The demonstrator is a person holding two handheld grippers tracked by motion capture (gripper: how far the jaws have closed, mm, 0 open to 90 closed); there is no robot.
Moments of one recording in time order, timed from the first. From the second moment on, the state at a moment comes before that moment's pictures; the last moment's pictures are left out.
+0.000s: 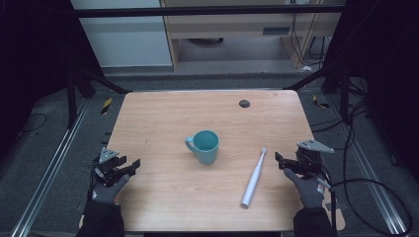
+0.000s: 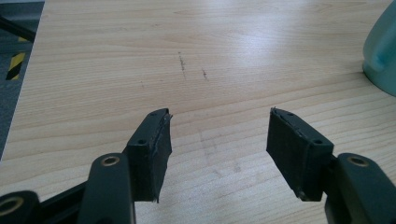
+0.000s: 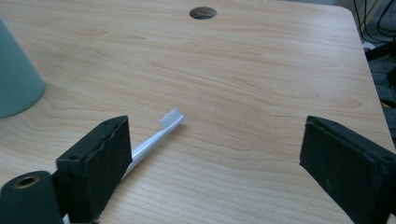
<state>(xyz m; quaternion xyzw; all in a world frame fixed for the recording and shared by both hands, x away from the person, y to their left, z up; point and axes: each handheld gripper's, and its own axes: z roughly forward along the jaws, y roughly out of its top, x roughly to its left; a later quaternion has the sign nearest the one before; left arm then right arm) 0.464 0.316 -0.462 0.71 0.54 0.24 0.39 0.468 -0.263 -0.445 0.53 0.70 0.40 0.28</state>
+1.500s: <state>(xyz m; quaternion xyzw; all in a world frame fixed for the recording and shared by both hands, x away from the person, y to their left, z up) 0.459 0.308 -0.462 0.72 0.52 0.24 0.38 0.415 -0.190 -0.454 0.40 0.81 0.40 0.14</state>
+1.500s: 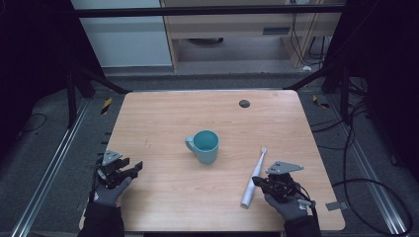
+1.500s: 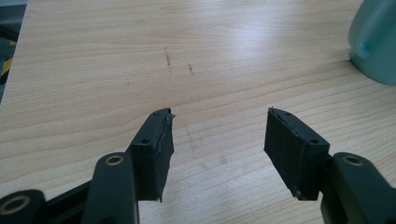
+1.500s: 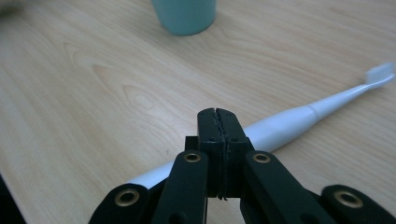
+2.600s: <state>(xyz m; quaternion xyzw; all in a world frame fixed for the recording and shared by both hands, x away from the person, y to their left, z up) 0.461 0.309 -0.464 0.73 0.53 0.23 0.38 0.419 -0.165 -0.476 0.39 0.84 0.37 0.09</state>
